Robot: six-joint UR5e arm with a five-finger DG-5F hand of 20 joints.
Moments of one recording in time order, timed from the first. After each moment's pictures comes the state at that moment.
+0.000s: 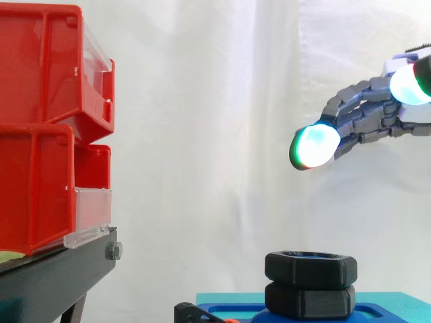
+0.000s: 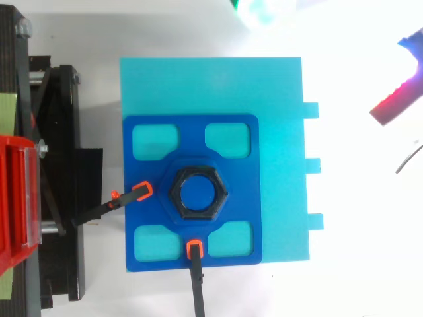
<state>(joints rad) -0.13 -1.94 -1.46 -2.86 -1.73 -1.10</state>
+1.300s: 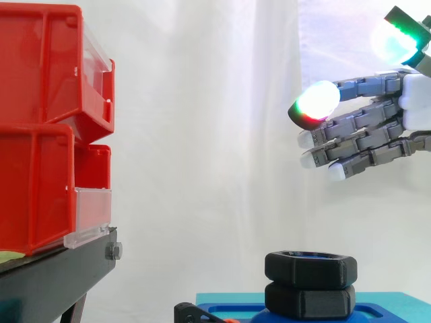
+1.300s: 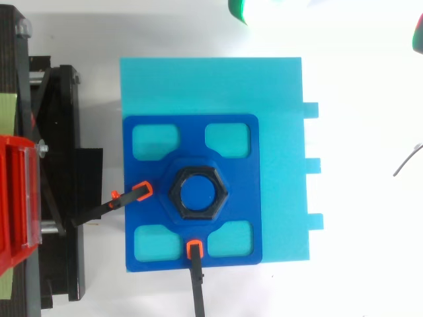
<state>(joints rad) -0.13 -1.94 -1.46 -2.89 -1.67 -0.39</state>
